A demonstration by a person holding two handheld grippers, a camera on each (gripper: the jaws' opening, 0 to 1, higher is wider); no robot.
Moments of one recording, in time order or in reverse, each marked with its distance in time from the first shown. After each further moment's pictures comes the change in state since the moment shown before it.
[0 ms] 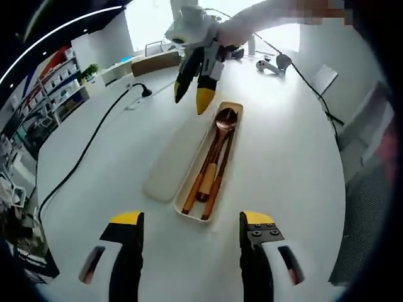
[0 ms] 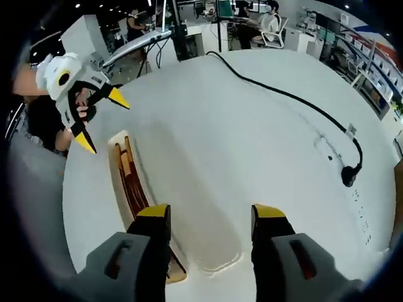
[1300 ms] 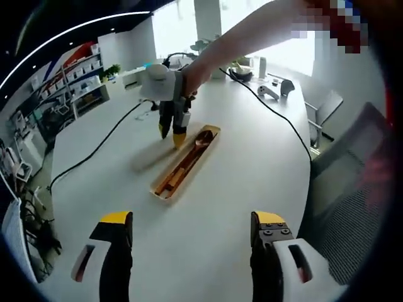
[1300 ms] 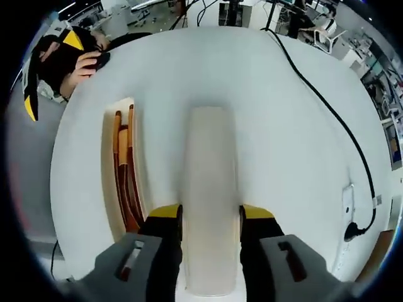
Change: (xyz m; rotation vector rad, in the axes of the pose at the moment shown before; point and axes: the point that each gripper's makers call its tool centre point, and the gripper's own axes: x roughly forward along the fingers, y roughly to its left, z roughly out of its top) left arm -0.073 -0.055 0.006 -0.123 -0.081 0.063; right arm 0.020 0.020 -0.021 -0.223 0.231 -0.021
